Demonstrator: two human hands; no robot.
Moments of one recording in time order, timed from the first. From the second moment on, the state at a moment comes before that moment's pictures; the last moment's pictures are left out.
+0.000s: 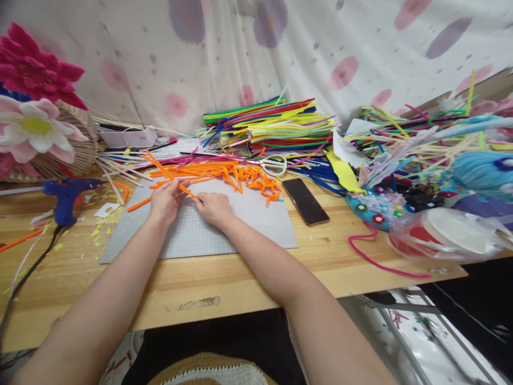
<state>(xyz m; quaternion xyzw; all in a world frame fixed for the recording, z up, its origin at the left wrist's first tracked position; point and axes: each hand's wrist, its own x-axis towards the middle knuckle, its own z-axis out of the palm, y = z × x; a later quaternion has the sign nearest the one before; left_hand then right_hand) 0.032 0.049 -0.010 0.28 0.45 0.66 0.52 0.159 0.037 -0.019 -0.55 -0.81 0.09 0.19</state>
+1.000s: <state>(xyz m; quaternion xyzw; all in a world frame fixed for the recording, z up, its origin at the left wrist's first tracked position) 0.024 0.042 -0.003 0.30 0.41 0.55 0.66 0.191 0.069 -0.019 -0.48 -0.73 0.36 0.33</state>
